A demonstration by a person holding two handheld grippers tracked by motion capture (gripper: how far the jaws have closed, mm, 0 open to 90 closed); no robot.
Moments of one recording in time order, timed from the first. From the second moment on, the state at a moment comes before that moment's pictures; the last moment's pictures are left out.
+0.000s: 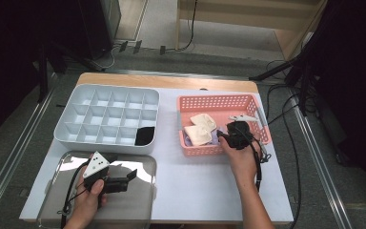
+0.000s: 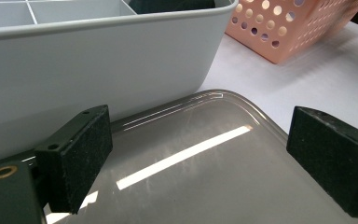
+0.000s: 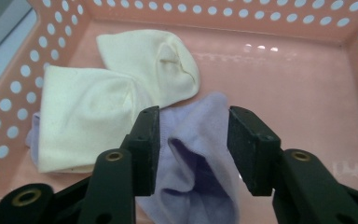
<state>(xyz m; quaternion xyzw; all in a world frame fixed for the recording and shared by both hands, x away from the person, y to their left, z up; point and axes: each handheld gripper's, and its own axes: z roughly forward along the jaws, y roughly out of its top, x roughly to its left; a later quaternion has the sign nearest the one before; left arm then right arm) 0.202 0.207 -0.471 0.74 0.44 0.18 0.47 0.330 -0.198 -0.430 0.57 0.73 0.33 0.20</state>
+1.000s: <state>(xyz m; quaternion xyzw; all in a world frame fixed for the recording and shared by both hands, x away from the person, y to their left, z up) 0.203 0.207 -0.471 0.74 0.44 0.18 0.47 0.319 -0.210 -0.422 0.53 0.70 0.40 0.25</state>
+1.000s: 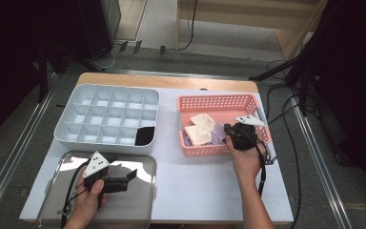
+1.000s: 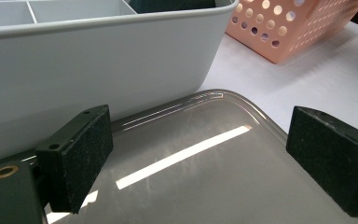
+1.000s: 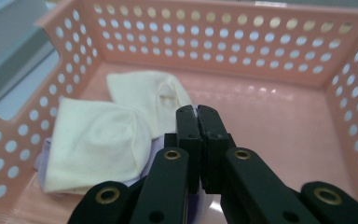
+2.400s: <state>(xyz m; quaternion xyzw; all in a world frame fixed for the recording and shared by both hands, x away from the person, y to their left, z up) 0.203 0.208 -0.471 0.74 0.44 0.18 0.47 0.331 -0.183 -0.431 0.55 0.70 0.41 0.20</state>
